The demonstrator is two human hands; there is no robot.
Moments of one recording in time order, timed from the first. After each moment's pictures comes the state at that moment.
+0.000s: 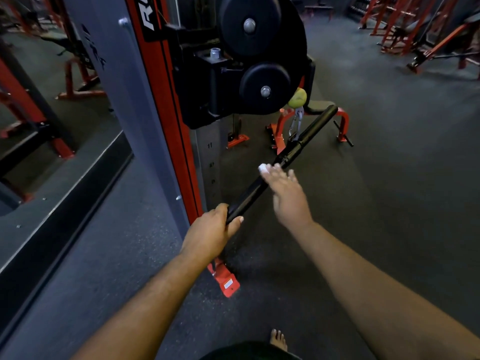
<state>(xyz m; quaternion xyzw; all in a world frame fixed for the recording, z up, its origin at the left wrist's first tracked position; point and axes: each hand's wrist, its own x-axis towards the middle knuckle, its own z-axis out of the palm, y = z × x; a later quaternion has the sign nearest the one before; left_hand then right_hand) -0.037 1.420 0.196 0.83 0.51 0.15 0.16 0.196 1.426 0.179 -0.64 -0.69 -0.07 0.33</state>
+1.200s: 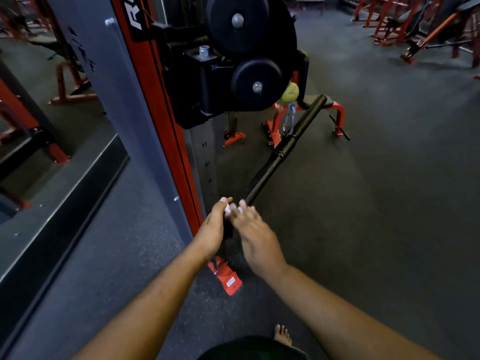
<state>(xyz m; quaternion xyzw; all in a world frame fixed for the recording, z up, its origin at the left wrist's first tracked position) -0.022 1.415 0.196 0.53 0.46 0.30 0.64 0.109 1.363 0.140 -0.54 -0.73 0.03 0.41</state>
